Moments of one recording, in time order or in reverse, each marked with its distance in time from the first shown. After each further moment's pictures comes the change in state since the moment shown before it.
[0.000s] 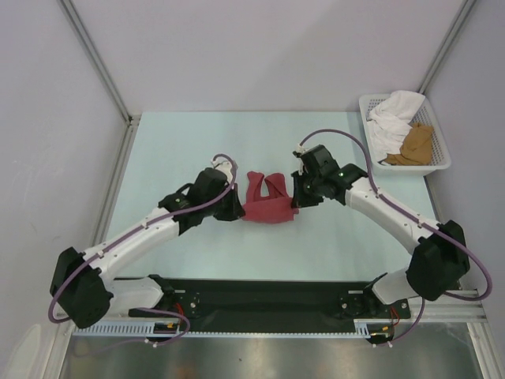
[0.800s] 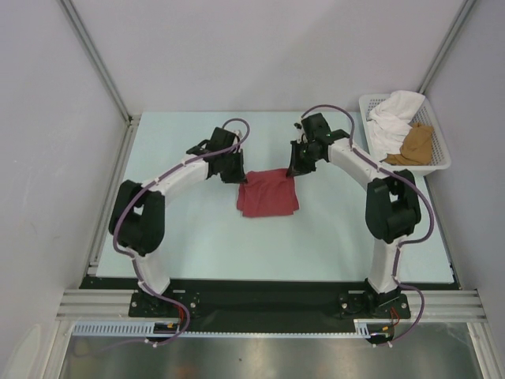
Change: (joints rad) left arm 0.245 0.608 0.472 -0.032 0.117 0.101; right arm -0.224 0.504 0.413 0.043 -0.170 -0.044
